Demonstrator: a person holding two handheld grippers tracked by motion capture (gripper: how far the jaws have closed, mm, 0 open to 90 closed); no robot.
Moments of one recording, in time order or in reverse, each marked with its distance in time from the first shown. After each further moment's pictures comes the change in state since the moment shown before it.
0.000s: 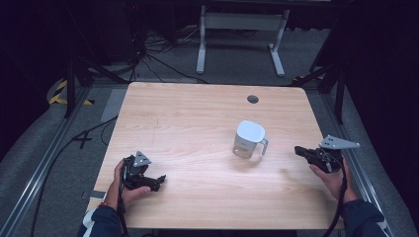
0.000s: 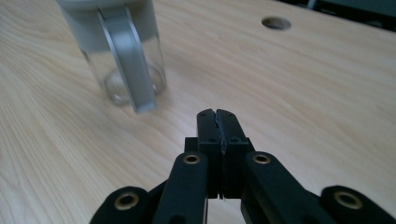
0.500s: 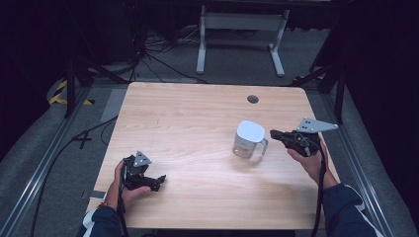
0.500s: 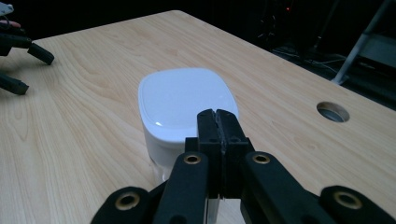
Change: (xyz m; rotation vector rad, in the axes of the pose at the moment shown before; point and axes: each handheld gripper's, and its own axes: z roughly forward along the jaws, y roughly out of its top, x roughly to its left) left arm 0.000 0.000 0.001 -0.003 0.001 0.001; right arm 0.042 0.075 0.034 -0.109 0.130 -0.125
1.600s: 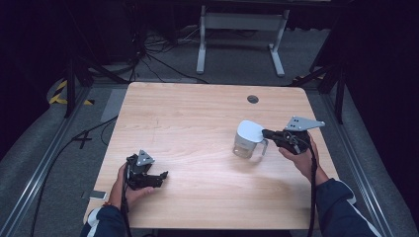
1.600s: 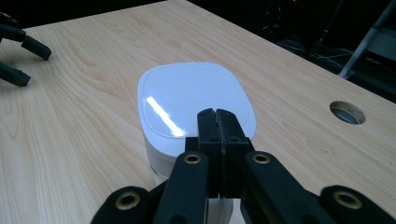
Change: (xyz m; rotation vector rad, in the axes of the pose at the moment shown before) left arm -0.009 0.012 0.003 -0.017 -0.024 -0.017; right arm 0.005 0.002 0.022 0.041 0.006 -0.021
